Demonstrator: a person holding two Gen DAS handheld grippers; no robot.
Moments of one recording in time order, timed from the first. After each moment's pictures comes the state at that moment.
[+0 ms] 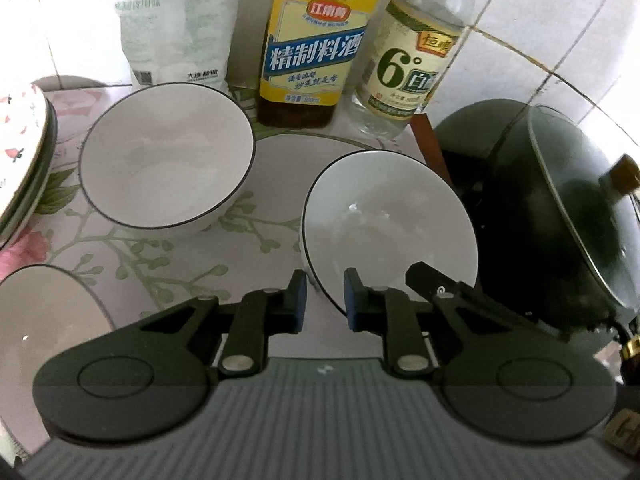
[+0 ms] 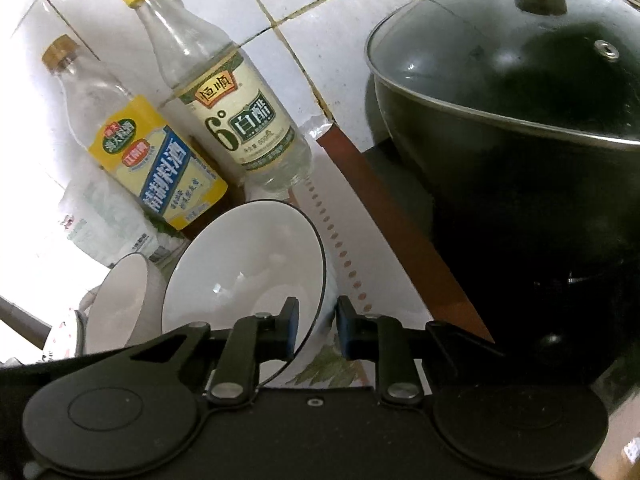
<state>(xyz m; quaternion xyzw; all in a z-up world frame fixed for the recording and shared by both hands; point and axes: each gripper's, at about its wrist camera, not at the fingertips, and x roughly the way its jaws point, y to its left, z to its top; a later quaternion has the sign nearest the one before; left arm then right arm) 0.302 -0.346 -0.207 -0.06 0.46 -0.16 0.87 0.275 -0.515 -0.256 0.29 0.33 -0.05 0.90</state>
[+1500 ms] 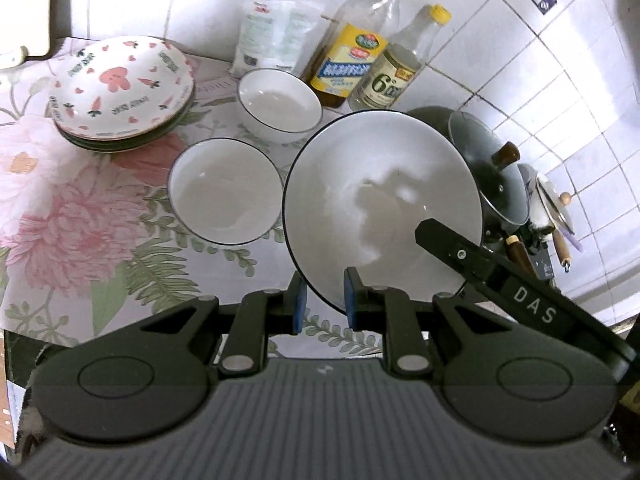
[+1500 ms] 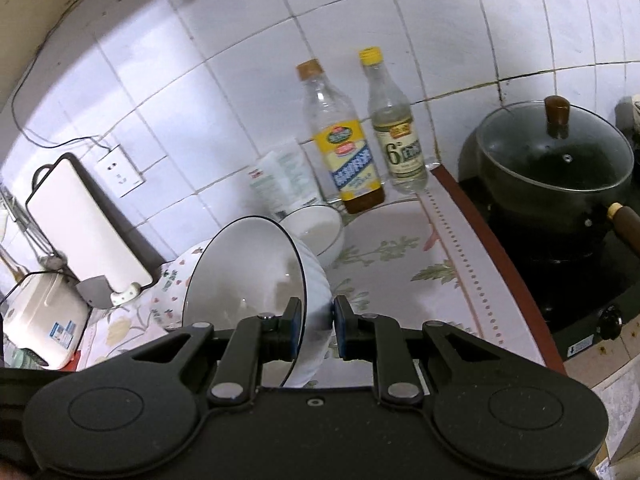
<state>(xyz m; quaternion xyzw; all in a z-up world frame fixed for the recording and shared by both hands) 0.137 -0.168 -0.128 -0.15 0.46 -0.22 0.85 0.105 -0.386 -0.135 0.20 0.28 0.03 0.94</state>
